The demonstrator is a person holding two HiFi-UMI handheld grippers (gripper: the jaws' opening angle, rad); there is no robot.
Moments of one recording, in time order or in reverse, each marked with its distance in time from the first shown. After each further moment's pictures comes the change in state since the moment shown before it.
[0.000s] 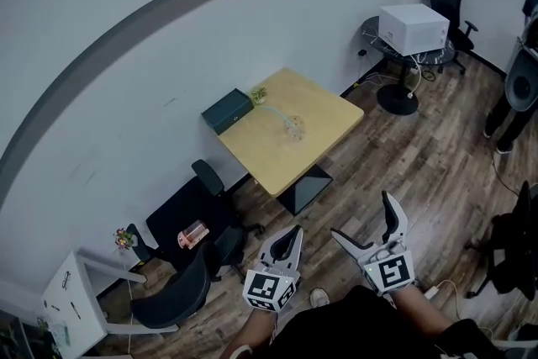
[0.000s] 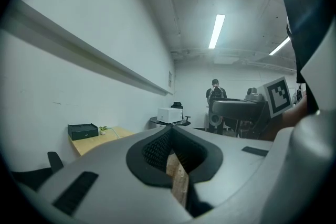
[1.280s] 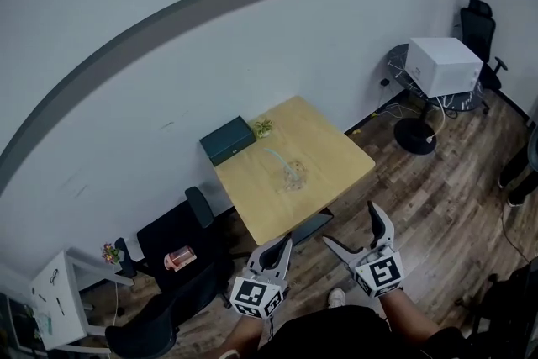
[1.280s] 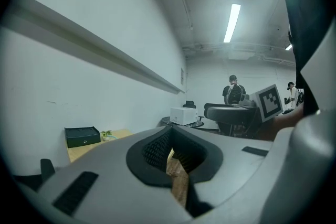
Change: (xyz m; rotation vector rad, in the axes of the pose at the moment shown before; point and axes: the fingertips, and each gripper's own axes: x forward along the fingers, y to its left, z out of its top) left arm 0.174 0.086 0.015 -0.021 0.015 0.121; right arm 0.176 -0.134 -0.049 0.096 0.014 0.187
